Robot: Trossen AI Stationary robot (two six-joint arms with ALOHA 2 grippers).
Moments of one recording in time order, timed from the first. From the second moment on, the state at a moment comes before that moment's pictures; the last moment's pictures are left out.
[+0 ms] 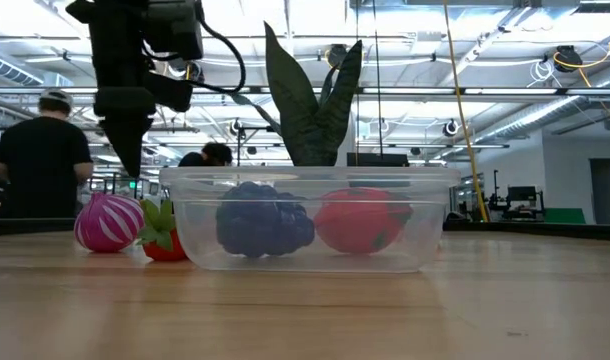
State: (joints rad) left arm 0.11 1.32 0.88 -0.97 -0.16 -0.32; right arm 0.55 1.36 1.60 -1.04 0.94 0.17
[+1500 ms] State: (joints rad) left arm -0.12 1.31 0.80 -0.85 -0.26 0.02; right arm 0.52 1.36 1.60 -0.93 0.94 0.17
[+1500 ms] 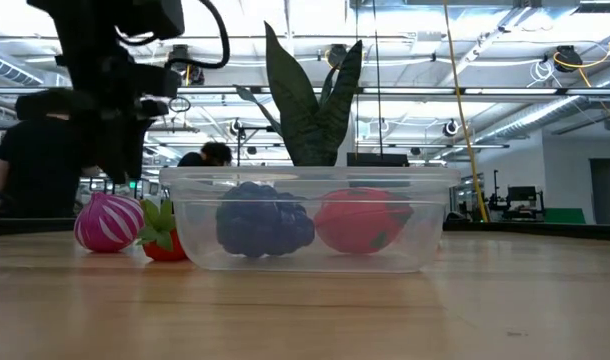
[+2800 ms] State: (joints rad) left arm -0.05 1.31 0.78 -0.76 -0.27 0.20; right arm 0.52 1.36 1.60 -0.91 0.94 0.22
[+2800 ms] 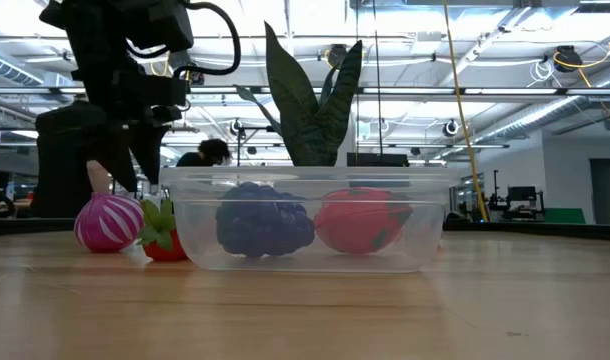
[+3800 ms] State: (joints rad) left arm -0.01 1.31 0.63 -0.51 -0.32 0.23; right arm 0.52 1.36 1.60 -0.88 0.94 0.22
